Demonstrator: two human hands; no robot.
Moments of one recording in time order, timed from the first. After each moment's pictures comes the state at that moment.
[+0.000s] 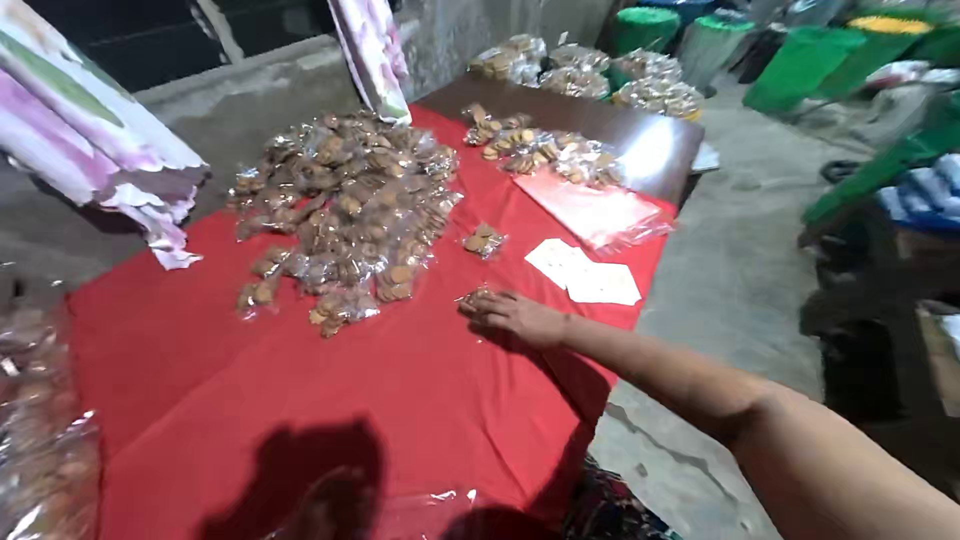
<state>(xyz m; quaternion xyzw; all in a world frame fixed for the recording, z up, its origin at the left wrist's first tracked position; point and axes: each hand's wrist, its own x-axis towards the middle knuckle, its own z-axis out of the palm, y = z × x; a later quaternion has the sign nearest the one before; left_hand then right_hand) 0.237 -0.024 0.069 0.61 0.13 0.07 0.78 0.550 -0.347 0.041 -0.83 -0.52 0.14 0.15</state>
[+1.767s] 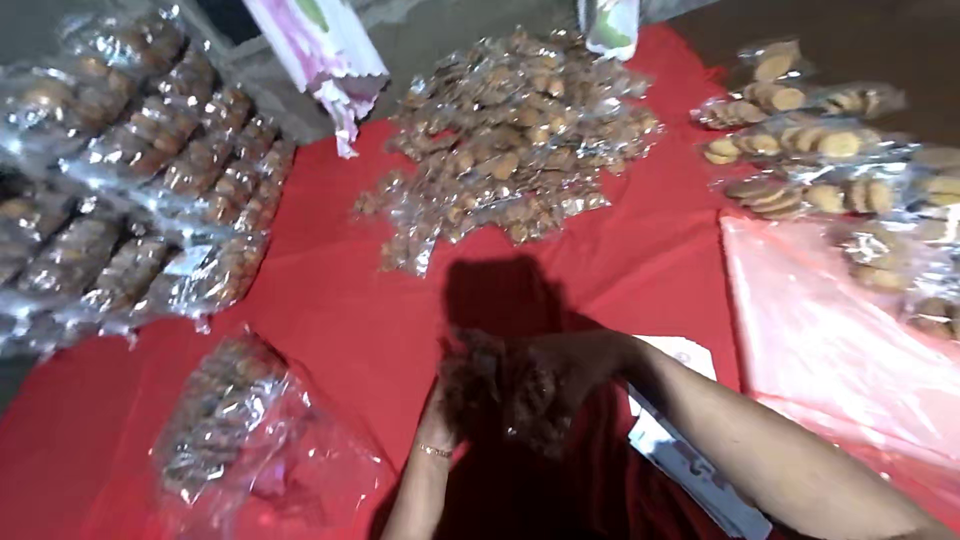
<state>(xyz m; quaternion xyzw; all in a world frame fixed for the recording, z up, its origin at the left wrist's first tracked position) 0.452 -0.265 0.028 0.37 0.27 0.26 0.85 0.704 -0.342 0.073 -0.30 -0.66 0.58 0.37</state>
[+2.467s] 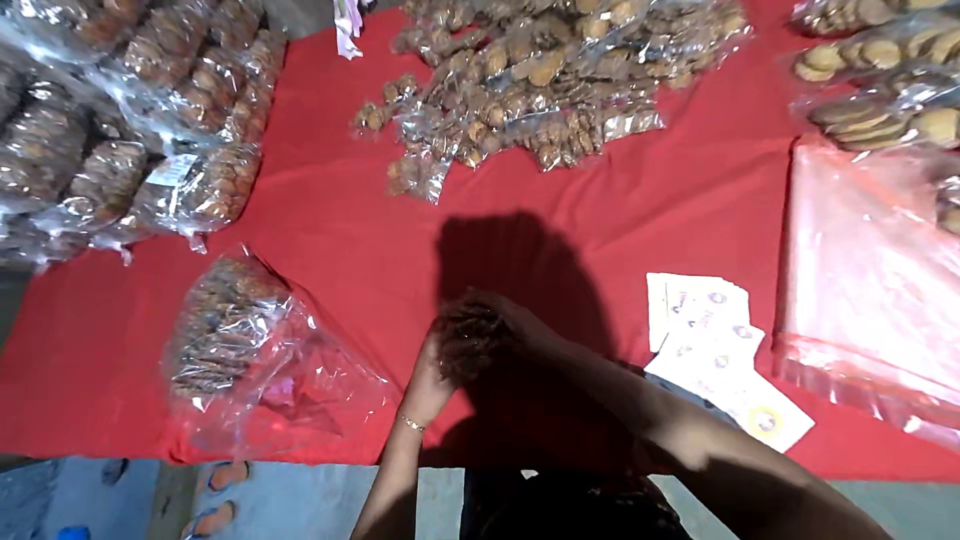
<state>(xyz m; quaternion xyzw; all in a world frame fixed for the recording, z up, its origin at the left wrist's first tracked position) 0.371 -0.259 -0.006 0.77 0.33 0.16 0.52 0.586 -0.333 -0.005 -0.52 -0.61 0.37 0.47</state>
